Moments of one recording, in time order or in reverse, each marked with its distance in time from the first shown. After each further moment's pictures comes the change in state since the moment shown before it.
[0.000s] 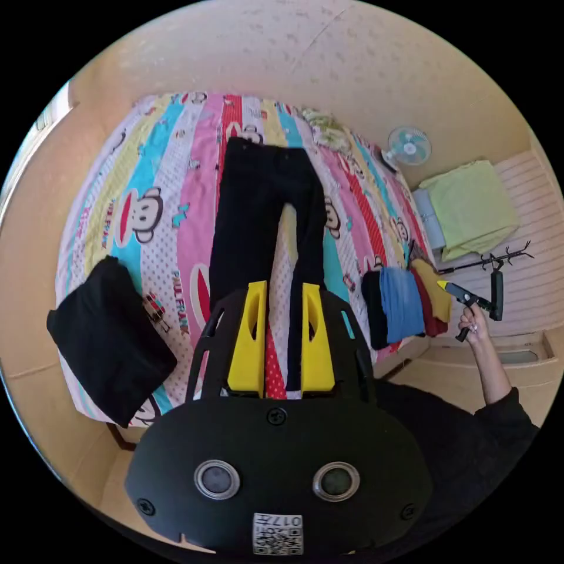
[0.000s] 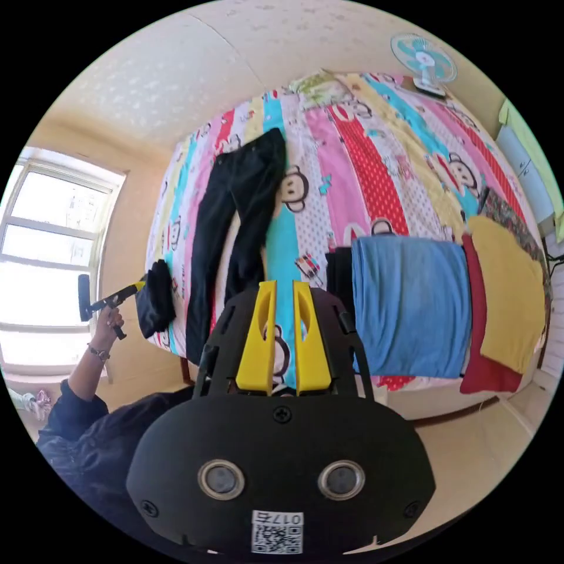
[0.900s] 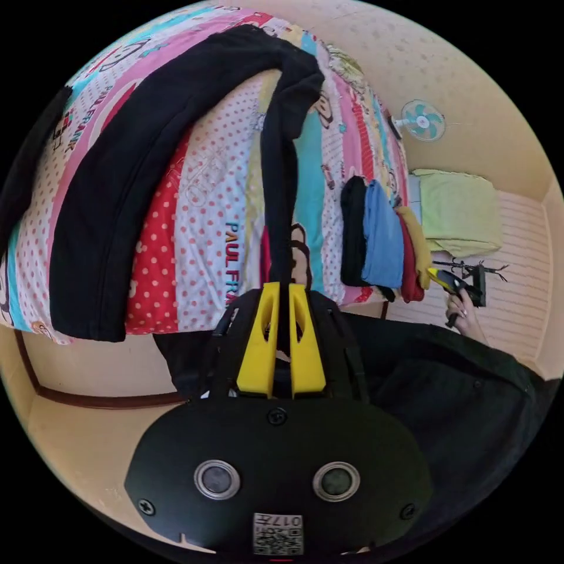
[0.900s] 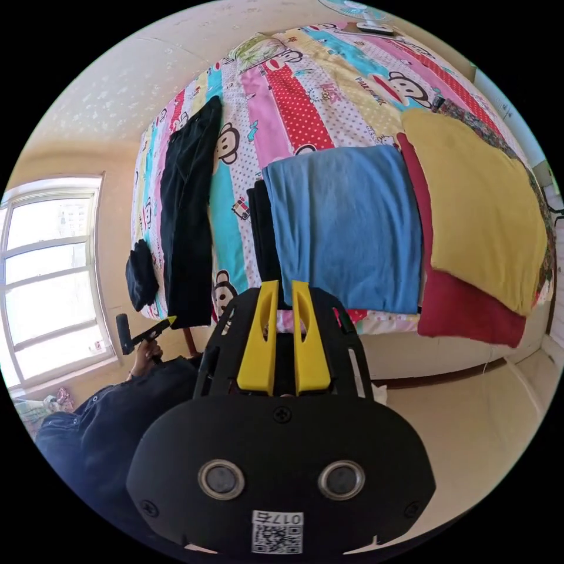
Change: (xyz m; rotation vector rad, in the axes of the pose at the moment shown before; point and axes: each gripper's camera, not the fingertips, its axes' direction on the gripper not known) left arm 0.091 0.180 0.035 -0.026 0.316 -0.154; right arm 0.329 -0.137 -0.178 -0.107 -0.091 0.045
